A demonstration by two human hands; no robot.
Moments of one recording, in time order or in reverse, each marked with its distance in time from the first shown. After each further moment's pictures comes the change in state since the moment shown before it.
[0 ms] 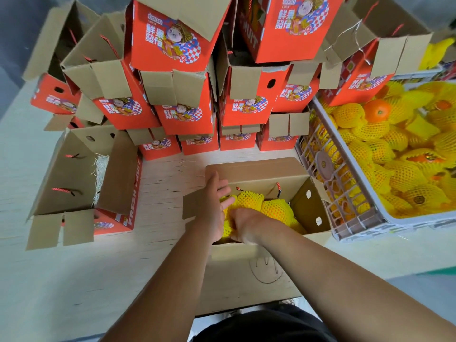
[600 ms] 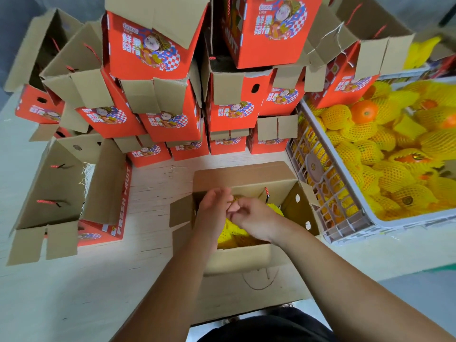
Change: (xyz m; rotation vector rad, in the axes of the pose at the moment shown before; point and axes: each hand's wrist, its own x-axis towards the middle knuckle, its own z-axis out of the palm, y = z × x) left_hand -0.003 -0.013 0.022 0.175 0.040 0.161; right_hand -0.014 0.043 -0.014 0.733 0.224 -0.170
